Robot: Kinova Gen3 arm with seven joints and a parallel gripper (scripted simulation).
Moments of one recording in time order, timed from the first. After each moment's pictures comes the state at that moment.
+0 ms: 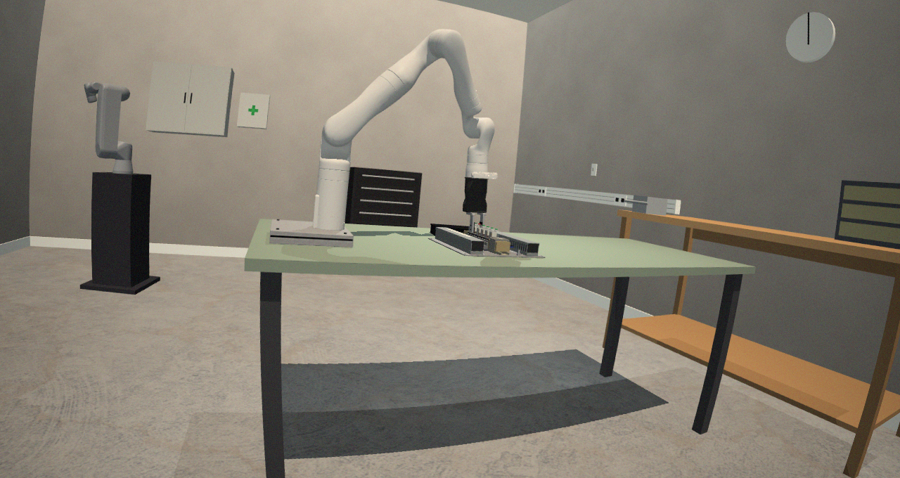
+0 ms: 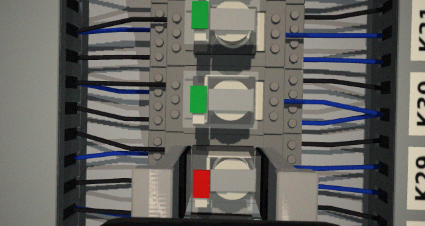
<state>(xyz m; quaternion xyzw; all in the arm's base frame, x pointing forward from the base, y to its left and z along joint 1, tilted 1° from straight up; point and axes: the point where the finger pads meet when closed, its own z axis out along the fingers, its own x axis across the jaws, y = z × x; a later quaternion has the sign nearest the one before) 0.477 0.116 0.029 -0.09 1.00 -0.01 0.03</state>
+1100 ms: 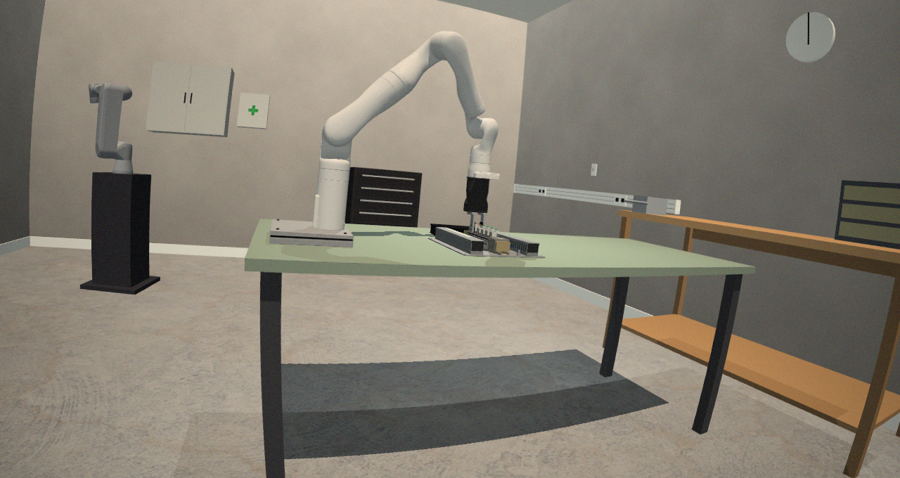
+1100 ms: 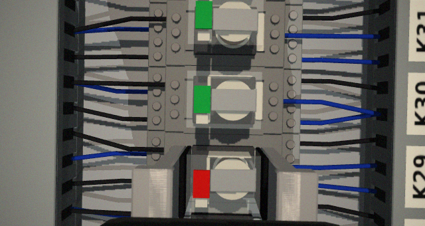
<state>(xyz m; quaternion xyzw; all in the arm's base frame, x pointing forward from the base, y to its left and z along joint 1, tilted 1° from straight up) 0.478 0.116 0.030 -0.08 1.00 -0.01 0.01</state>
